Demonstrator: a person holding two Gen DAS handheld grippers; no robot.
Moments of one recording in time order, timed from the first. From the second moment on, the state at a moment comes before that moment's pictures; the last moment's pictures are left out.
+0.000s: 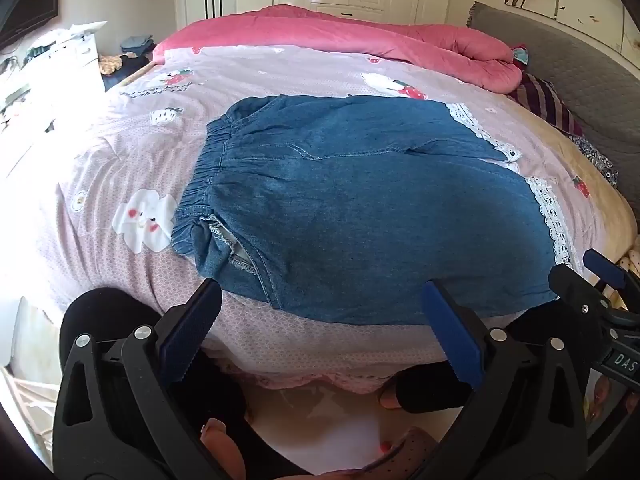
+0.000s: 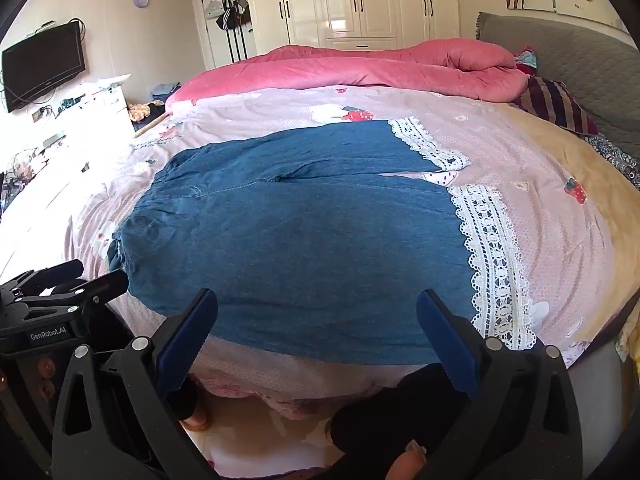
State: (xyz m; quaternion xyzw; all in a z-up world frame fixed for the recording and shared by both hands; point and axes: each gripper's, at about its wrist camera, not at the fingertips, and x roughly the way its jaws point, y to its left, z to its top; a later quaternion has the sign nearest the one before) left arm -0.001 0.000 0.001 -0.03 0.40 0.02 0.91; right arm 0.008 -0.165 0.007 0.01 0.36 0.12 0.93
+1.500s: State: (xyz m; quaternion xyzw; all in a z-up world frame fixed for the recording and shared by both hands) left arm 0.001 0.003 0.008 -0.03 0.39 0.02 0.92; right arm 0.006 -0.160 0.009 -0.02 0.34 0.12 0.93
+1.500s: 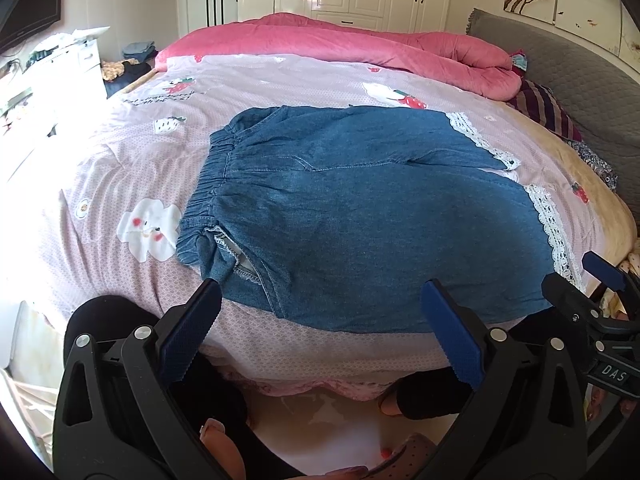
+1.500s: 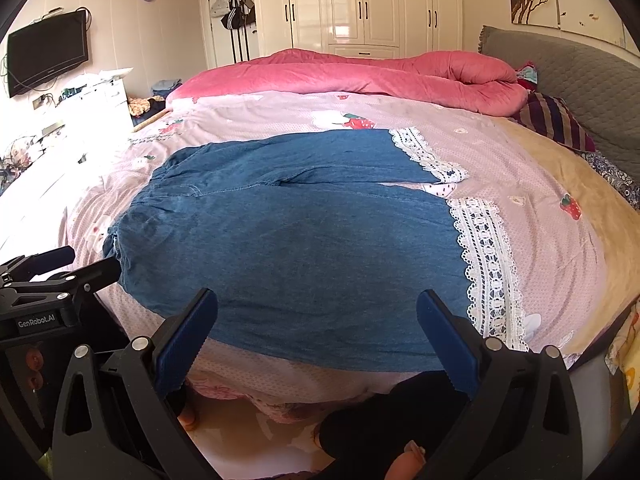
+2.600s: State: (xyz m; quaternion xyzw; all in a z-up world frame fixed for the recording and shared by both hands) left arm 0.034 0.033 0.001 -0.06 0.40 0.01 0.91; right arm 0.047 -0.150 0.007 -0.03 0.35 0.14 0.93
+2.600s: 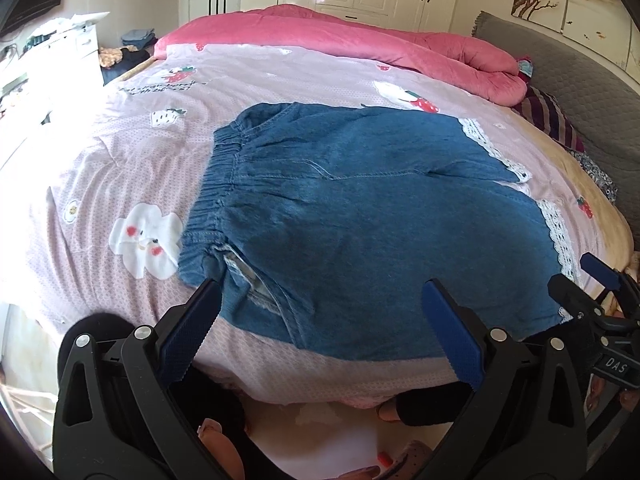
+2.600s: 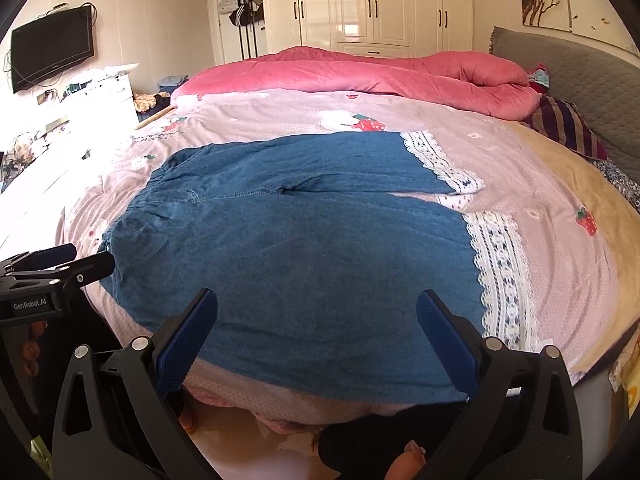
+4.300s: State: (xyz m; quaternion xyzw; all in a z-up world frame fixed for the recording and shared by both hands) left arm 0.266 0.157 -0.009 -0.06 0.39 -0.06 0.92; right arm 0.352 -0.006 -0.002 -0.18 0.42 0.28 0.85
